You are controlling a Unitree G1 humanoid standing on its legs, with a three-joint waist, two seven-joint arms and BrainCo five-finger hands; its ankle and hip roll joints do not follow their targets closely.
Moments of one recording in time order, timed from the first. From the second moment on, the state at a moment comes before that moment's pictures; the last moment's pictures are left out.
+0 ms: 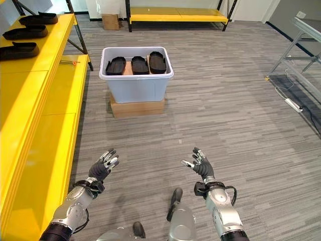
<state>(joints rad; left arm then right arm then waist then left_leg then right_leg) 0.00 0.29 -0.22 0.34 -0.68 0.03 -0.15 0.05 -0.28 0.13 0.23 0.37 0.05 -0.07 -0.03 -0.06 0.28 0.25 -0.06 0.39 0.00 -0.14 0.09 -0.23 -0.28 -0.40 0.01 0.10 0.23</state>
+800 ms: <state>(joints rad) 0.06 0.27 -0.14 0.35 -0.72 0.05 -0.12 0.03 -0.32 0.09 0.35 0.36 0.04 -0.10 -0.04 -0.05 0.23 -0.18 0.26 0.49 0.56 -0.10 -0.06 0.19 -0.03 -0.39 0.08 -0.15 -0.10</state>
